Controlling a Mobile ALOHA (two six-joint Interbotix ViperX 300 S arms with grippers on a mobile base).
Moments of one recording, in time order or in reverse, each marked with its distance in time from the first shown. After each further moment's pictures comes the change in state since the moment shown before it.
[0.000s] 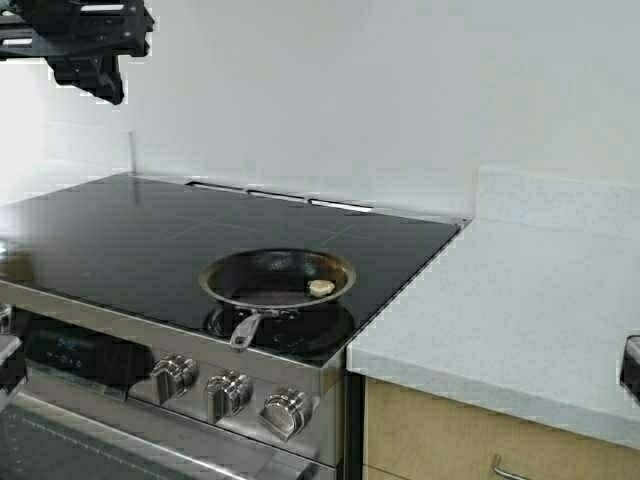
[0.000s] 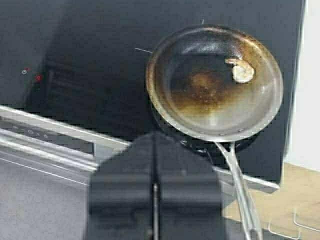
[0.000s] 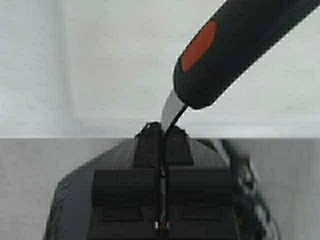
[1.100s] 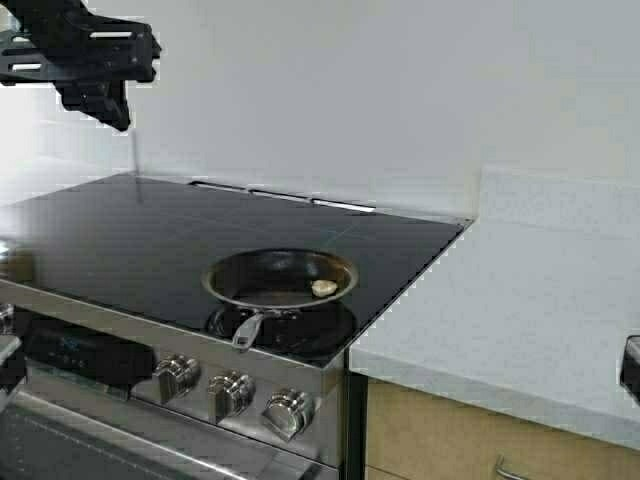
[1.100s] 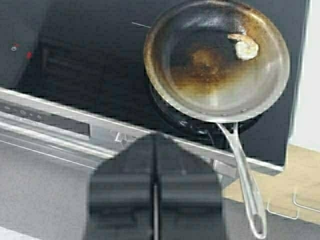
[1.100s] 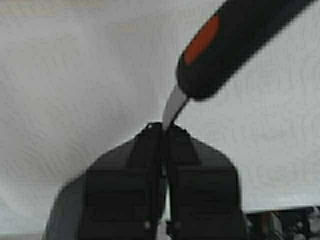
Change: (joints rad) left arm 0.000 0.077 0.002 -0.003 -0.023 -0.002; right arm -0.114 0.408 -0.202 0.067 -0.121 0.026
